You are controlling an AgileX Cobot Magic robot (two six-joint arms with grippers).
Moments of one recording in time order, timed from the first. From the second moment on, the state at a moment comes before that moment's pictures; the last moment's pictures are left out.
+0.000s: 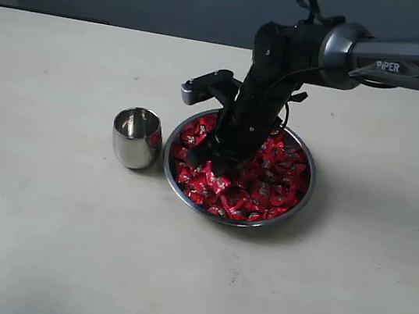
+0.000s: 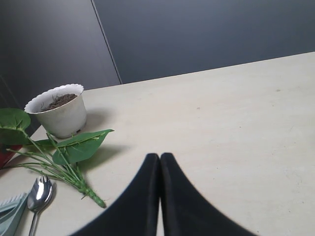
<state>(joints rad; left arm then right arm) 0.22 0.00 0.00 0.22 0.25 -0.01 0.69 2.19 -1.56 0.25 0.89 -0.42</state>
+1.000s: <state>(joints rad) 0.22 0.00 0.00 0.22 0.25 -0.01 0.69 2.11 -1.62 0.30 0.94 -0.34</state>
